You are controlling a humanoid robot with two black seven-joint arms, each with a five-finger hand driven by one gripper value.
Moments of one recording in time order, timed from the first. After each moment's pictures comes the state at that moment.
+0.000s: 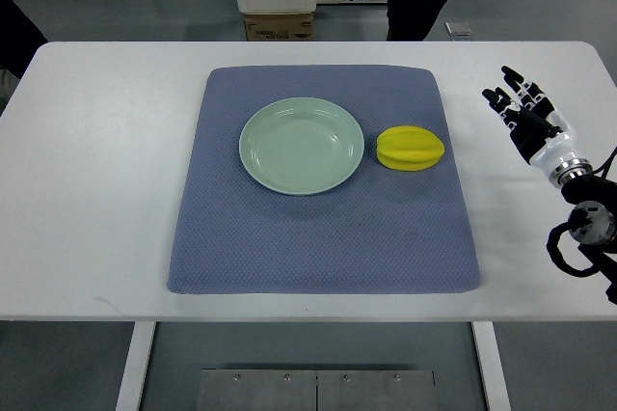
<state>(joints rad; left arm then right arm) -0.04 0.00 -0.10 -0.20 0.14 -0.02 0.00 0.73 -0.33 0.51 0.65 0.08 0.20 0.43</state>
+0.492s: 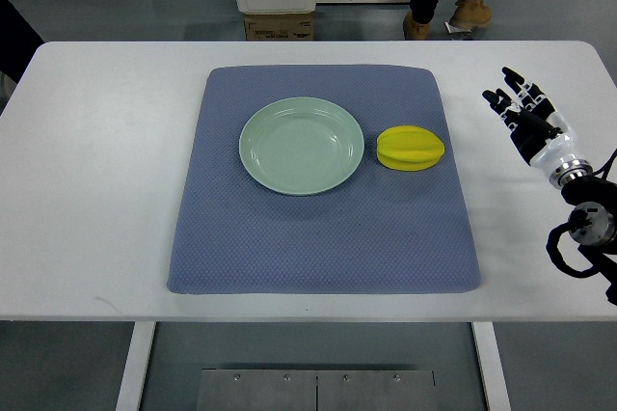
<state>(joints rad) -0.04 0.00 -0.10 -0.19 0.14 -0.02 0.00 0.73 -0.33 0.51 0.65 0.08 0.20 0.43</state>
